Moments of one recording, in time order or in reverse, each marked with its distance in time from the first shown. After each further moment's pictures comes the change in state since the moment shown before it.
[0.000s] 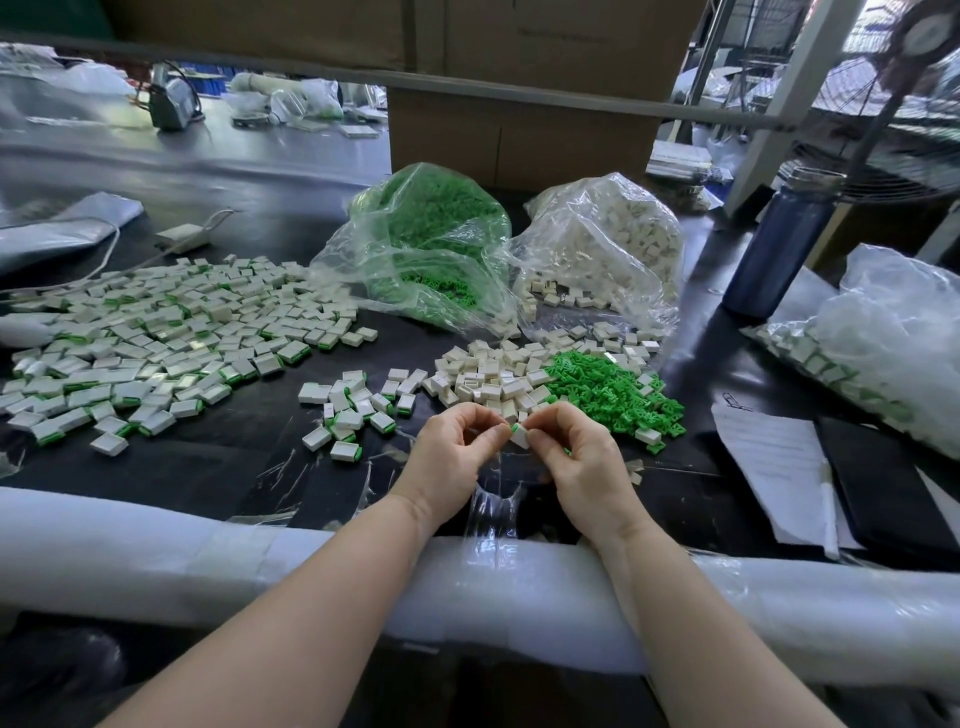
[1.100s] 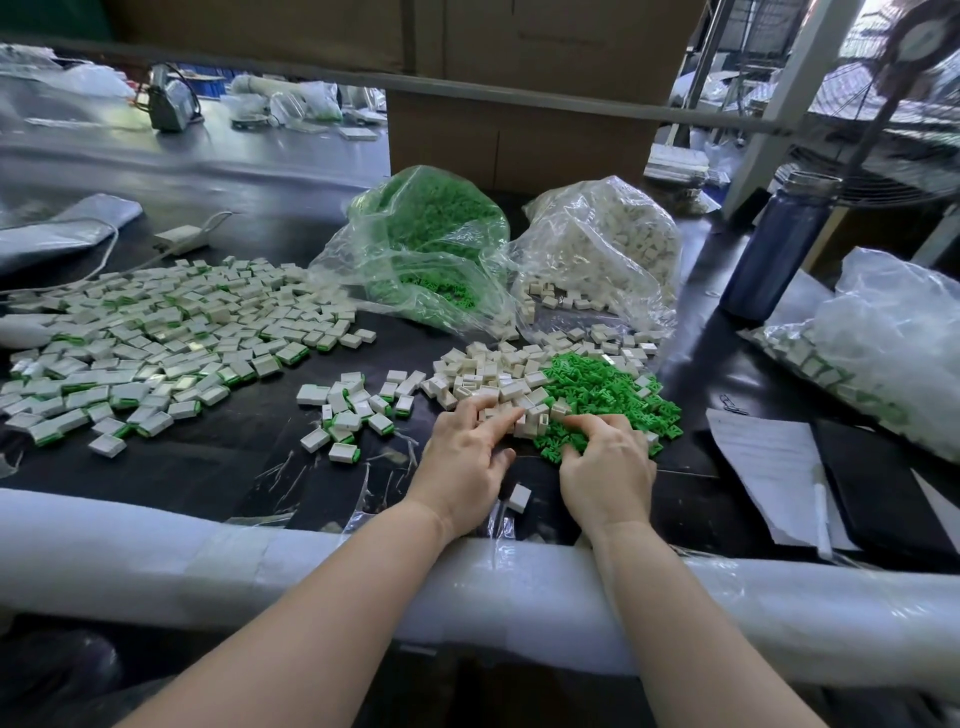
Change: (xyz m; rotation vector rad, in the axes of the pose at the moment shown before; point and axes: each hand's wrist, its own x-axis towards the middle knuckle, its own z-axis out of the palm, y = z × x) left_hand 0.005 -0.010 0.010 0.686 -0.104 0.106; right_hand 0.005 0.009 -0.004 -0.671 0.232 0.300
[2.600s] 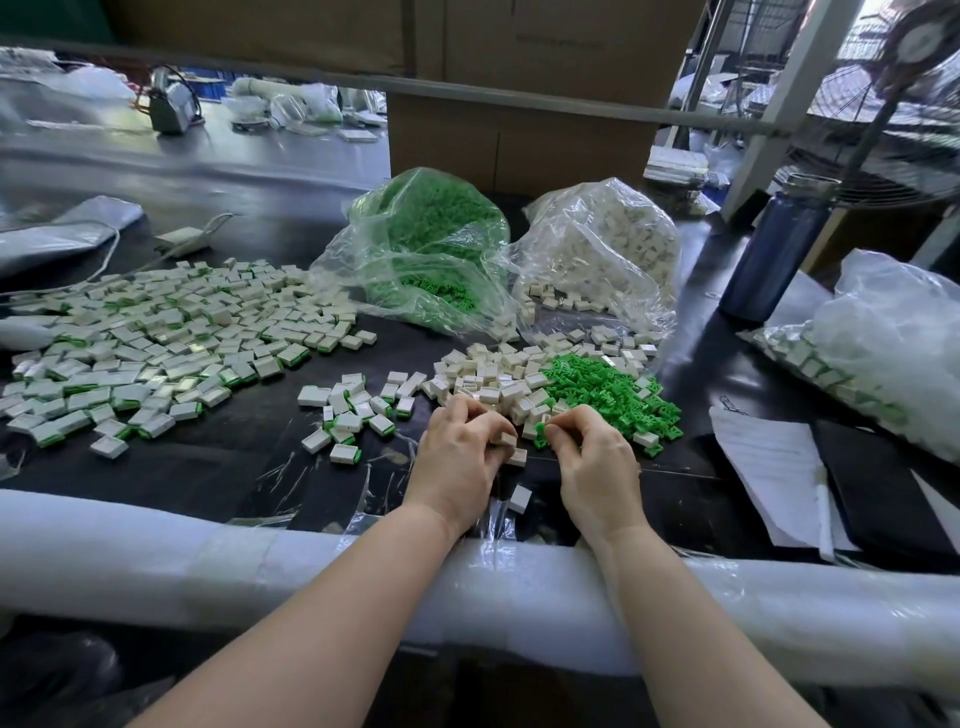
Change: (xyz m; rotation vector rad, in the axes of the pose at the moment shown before) left_hand 0.000 -0.001 0.001 0.015 0.175 -0.006; right_hand -0.001 -0.001 0.003 0.340 0.026 -0.233
